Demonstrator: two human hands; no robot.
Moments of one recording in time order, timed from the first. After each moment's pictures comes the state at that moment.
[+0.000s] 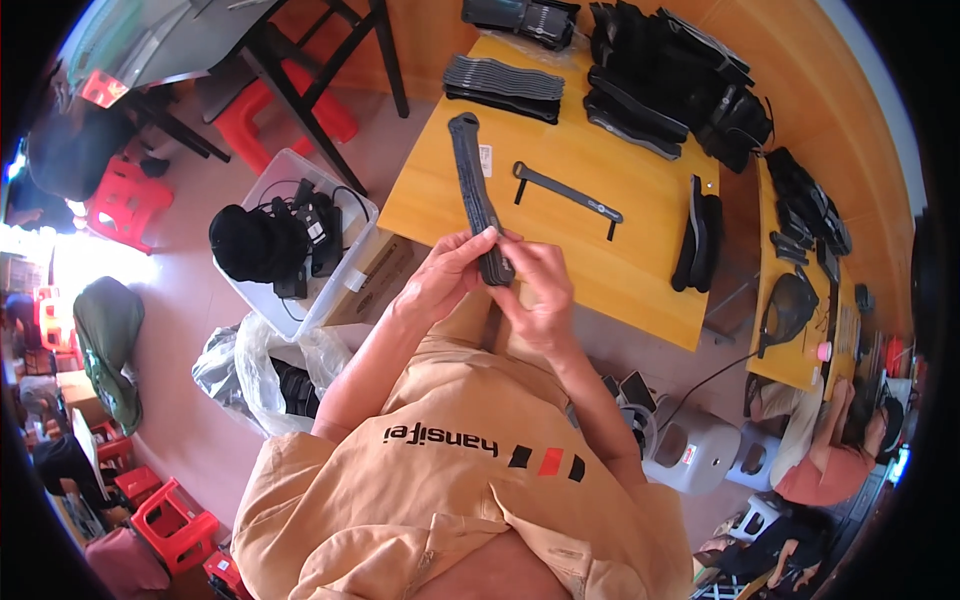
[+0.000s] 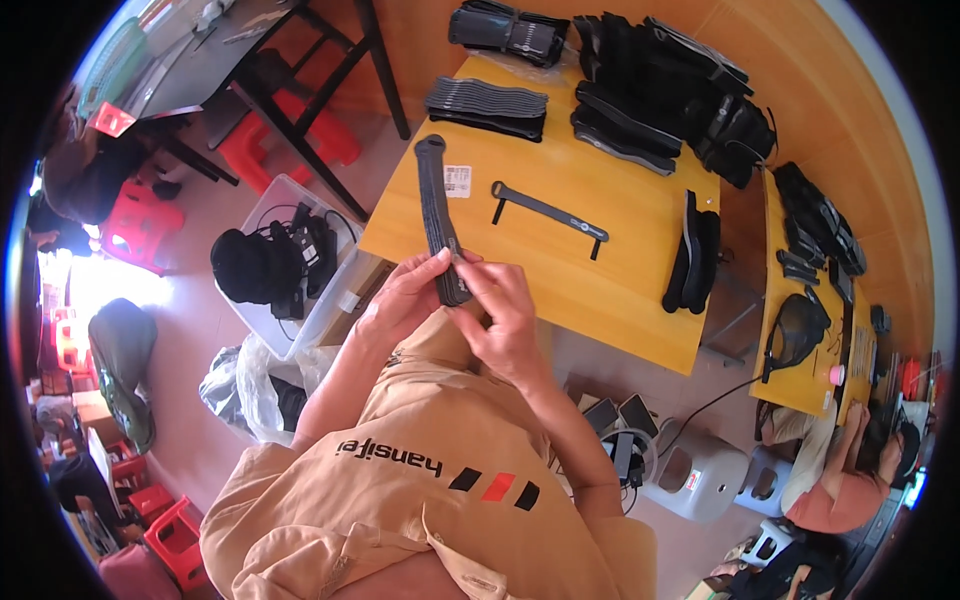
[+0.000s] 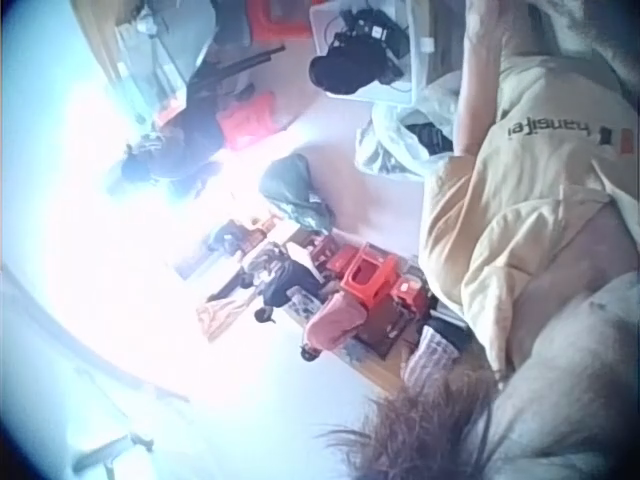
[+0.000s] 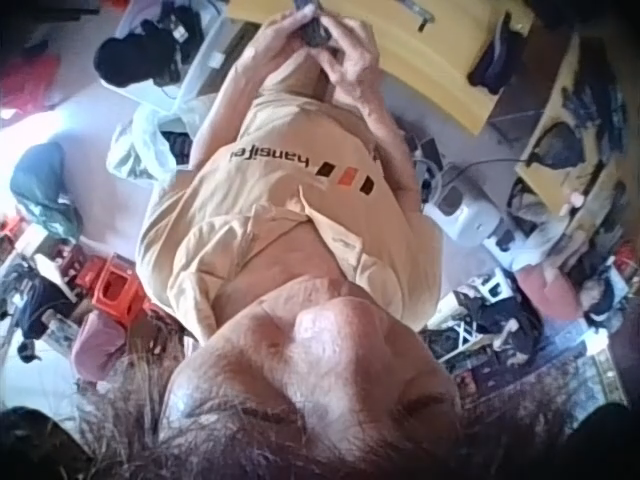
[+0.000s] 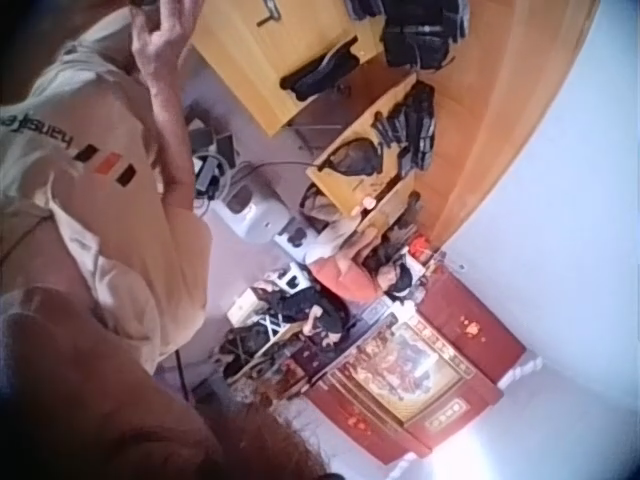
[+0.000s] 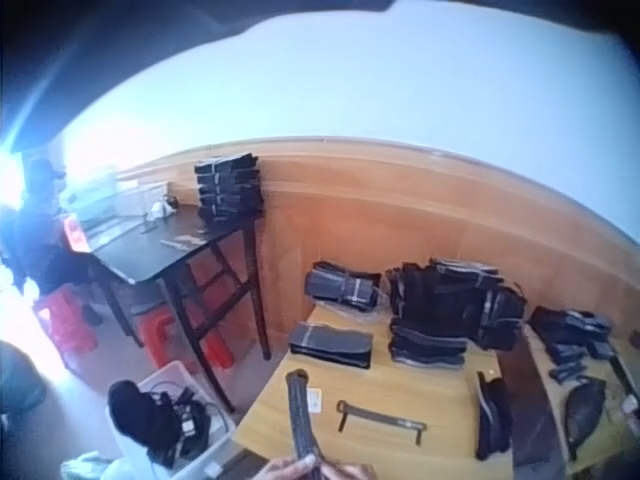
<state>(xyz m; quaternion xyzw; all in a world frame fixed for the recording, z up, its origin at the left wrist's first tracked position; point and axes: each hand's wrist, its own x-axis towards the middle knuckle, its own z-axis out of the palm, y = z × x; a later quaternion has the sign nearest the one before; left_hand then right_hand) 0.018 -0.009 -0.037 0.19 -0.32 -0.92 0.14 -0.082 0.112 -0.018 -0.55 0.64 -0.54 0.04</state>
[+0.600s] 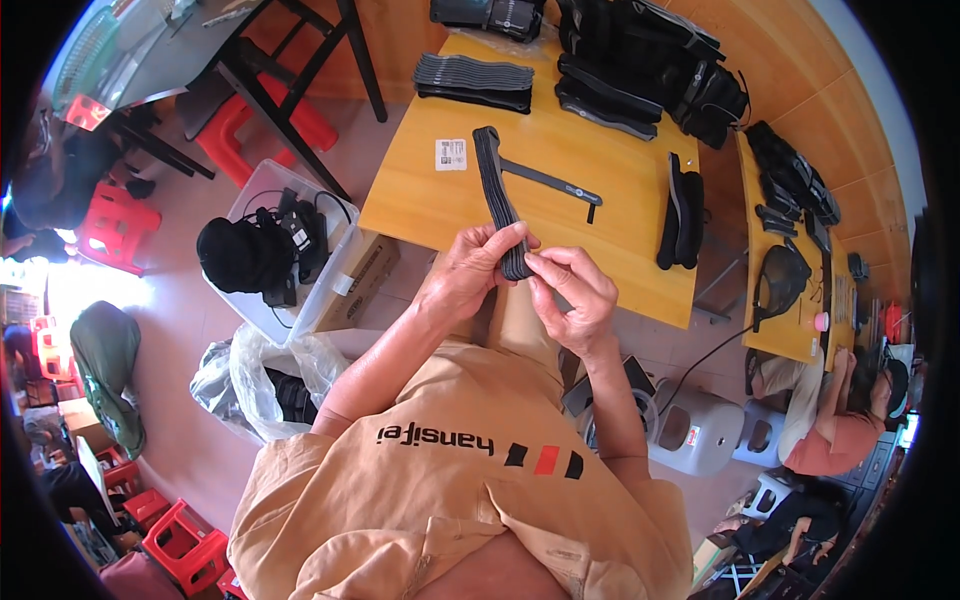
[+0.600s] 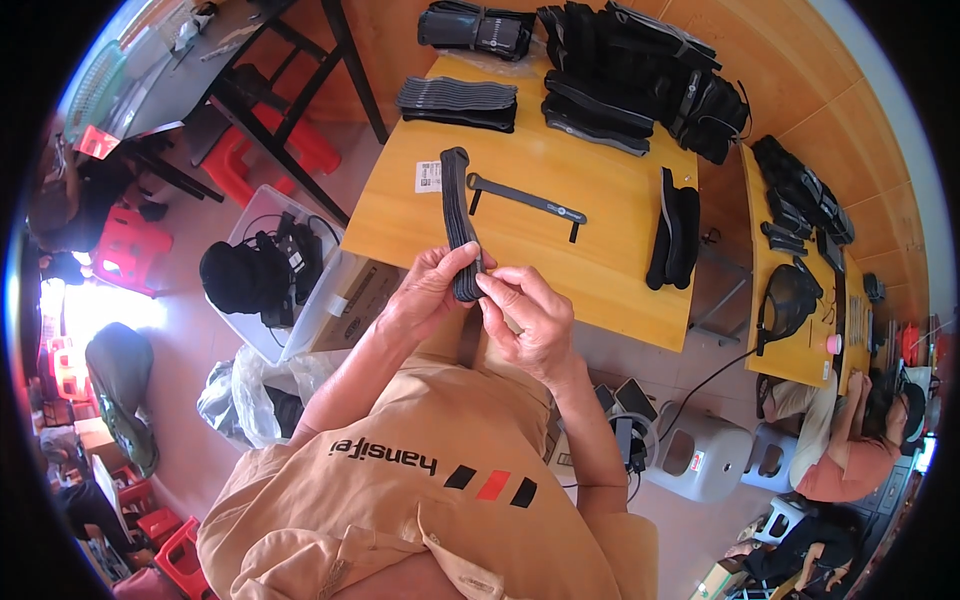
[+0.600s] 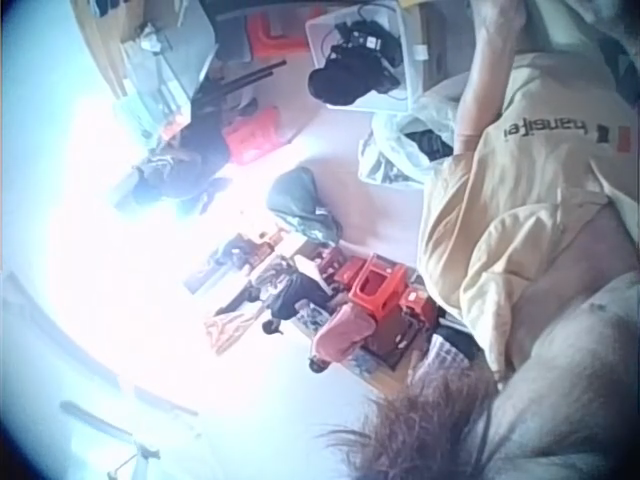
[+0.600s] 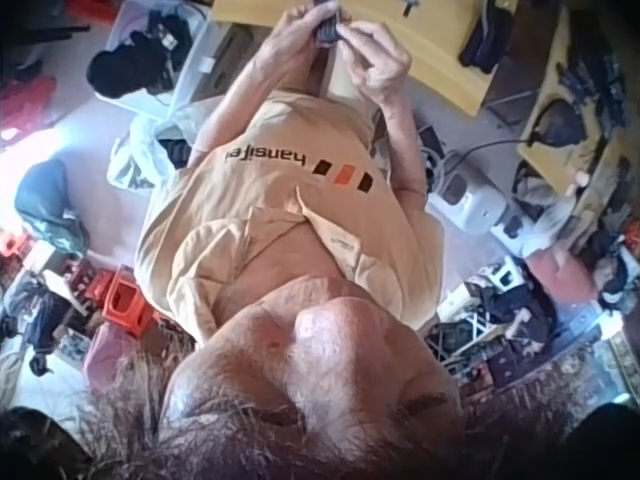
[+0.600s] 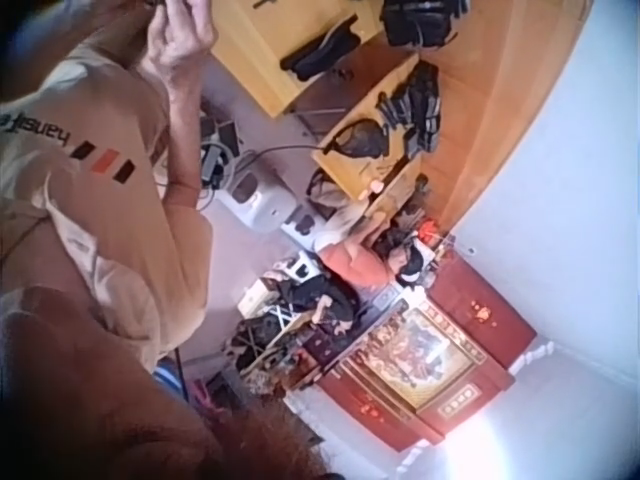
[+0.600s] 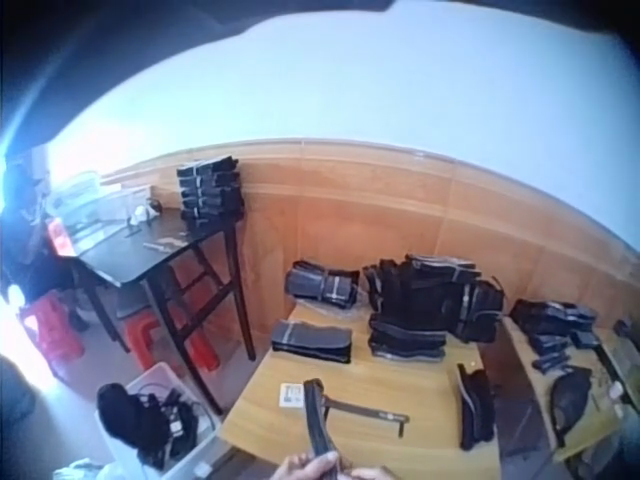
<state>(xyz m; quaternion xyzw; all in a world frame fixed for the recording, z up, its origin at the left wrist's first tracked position) -0.014 0.030 -0.013 0.22 -0.37 -0.89 0.12 -0.107 0.157 0.014 -0.58 0.64 -0.50 -0.04</state>
